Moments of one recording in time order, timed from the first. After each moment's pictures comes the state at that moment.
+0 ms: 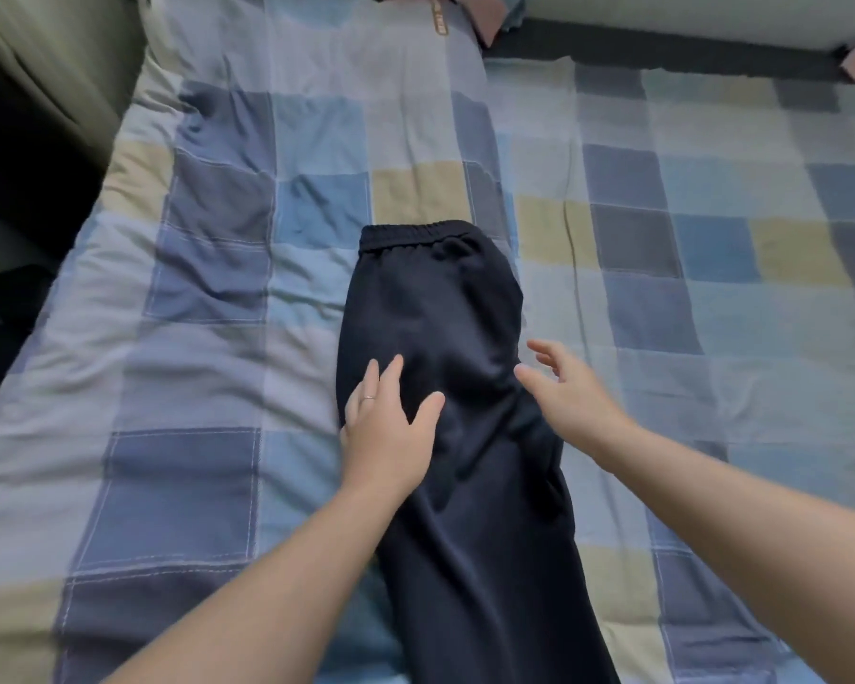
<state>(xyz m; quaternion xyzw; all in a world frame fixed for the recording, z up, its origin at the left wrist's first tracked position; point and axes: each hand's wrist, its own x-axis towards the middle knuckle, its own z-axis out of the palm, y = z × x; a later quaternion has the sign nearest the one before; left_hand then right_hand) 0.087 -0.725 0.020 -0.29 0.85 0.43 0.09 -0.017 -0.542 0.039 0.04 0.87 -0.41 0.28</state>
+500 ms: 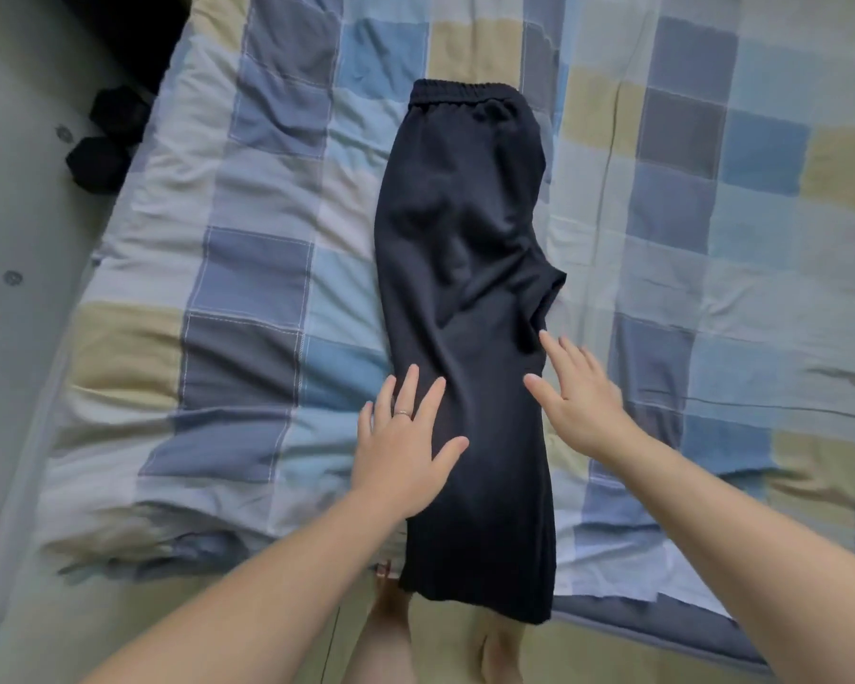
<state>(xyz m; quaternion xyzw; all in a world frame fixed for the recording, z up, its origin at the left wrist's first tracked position) 0.296 -0.621 0.075 -0.20 0.92 0.23 0.25 0.134 -0.441 0.093 -0.13 0.90 -0.13 0.39</state>
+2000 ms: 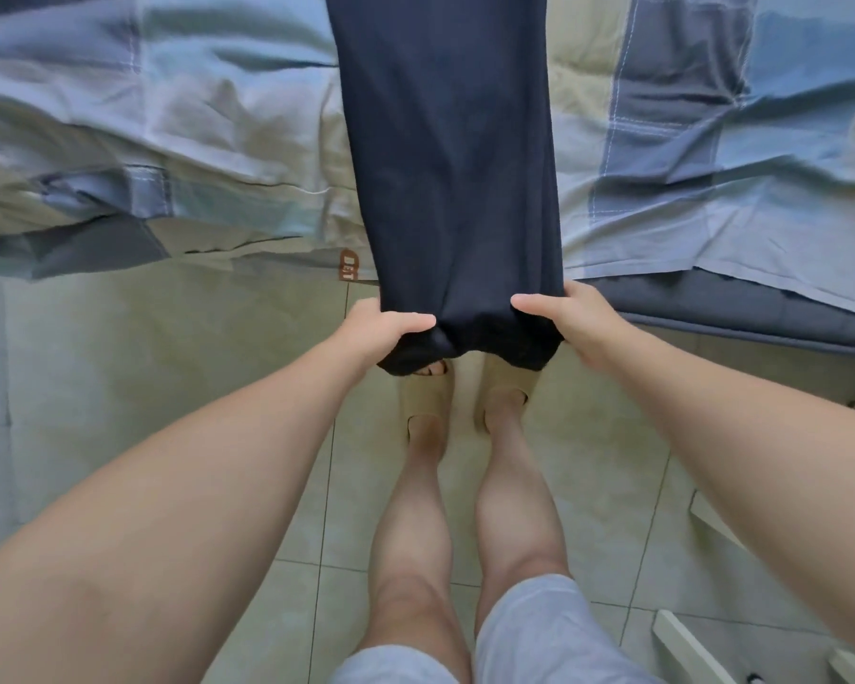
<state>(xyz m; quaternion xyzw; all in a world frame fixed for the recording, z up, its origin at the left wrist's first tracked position) 0.547 -0.477 -0.033 -0.49 0.58 0.57 0.32 0.435 -0.247 -0.043 0.19 0.72 -0.43 0.52</state>
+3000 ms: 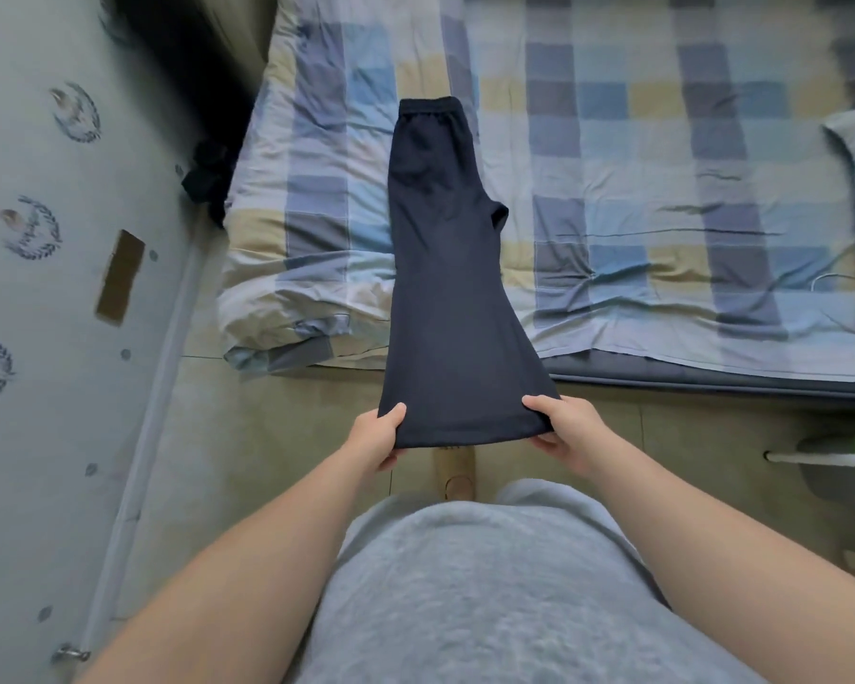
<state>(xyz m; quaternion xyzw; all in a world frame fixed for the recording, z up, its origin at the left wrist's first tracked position) 0.699 -0.501 0.283 -0.53 0.56 0.59 0.24 0.602 -0.260 0.306 0.34 0.64 -0.58 0.38</state>
